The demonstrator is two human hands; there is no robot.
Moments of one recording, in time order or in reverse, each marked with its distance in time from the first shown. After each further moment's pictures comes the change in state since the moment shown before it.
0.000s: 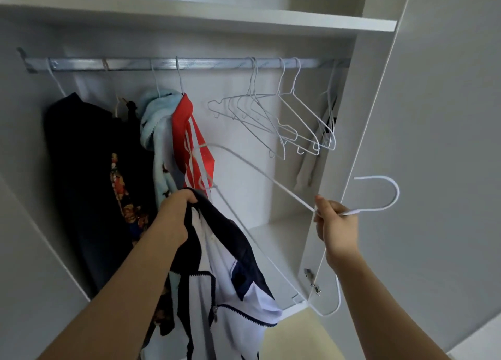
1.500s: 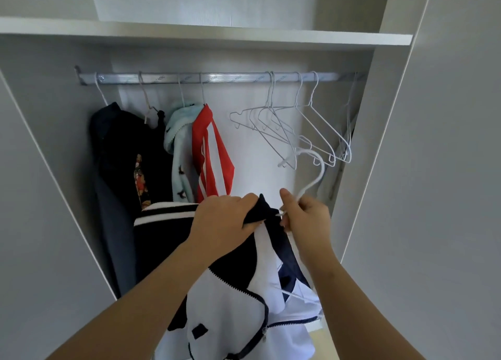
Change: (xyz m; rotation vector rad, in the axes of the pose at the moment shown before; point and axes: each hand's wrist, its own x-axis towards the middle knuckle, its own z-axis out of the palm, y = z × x) left_hand -0.061 -0.024 0.031 1.346 0.085 1.444; right_hand -0.023 -0.039 0.025 -0.083 -0.231 -0.102
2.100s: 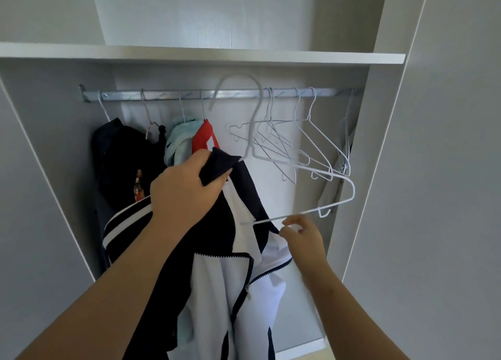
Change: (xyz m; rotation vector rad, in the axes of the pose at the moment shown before) left_hand 0.028 -0.024 -0.065 -0.236 0.313 -0.416; right_hand 0.017 0.028 -0.004 -0.232 -0.072 0.187
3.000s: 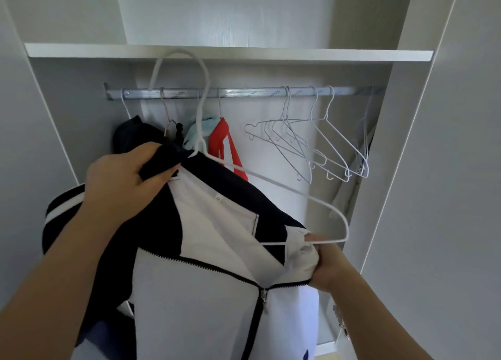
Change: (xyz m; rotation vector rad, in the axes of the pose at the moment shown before) left_hand 0.004 -0.064 -0.069 0.098 0.052 0.120; right_hand 0.008 0.016 -0.009 0.850 -0.499 0.688
